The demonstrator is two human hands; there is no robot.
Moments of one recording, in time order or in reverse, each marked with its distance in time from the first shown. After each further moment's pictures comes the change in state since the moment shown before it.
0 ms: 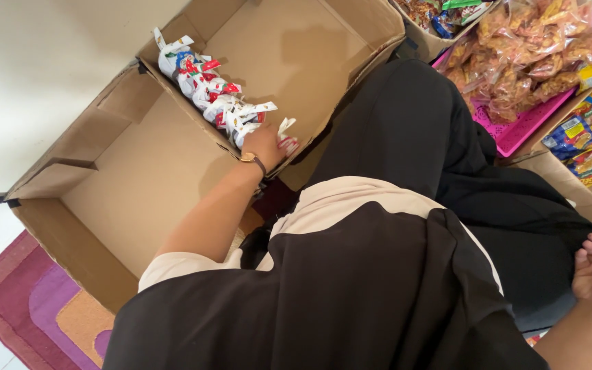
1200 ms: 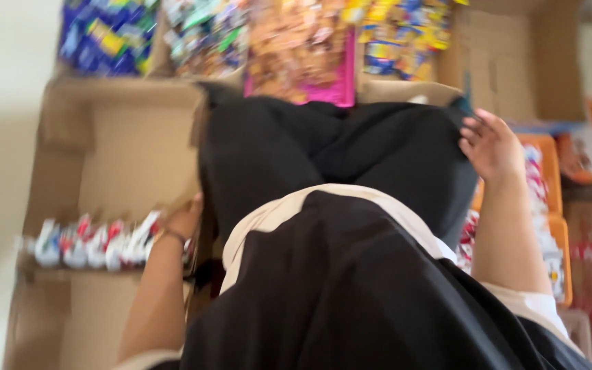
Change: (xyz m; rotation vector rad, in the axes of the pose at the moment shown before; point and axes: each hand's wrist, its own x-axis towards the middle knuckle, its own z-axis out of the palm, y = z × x) left_hand 0.055 0.074 -0.029 0.229 -0.528 -0.030; right_hand -0.096 -0.034 0.001 0.659 -0.029 0.003
